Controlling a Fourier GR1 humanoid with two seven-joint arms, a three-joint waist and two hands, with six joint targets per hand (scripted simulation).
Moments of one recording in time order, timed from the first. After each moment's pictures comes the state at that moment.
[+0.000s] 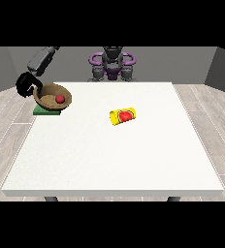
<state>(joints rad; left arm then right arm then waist) -0.55 0.81 0.59 -0.98 0.36 -0.48 -0.06 -0.58 -0.59 -0.38 -0.59 -0.19 -0.01 0.02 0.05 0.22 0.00</state>
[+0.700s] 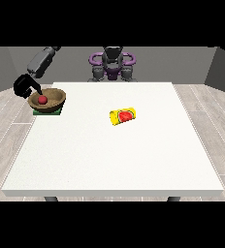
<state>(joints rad) -0.53 0.85 0.60 -0.93 0.37 -0.51 -0.12 -0.61 -0.60 -0.43 -0.56 -0.20 -0.12 -0.01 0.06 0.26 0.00</state>
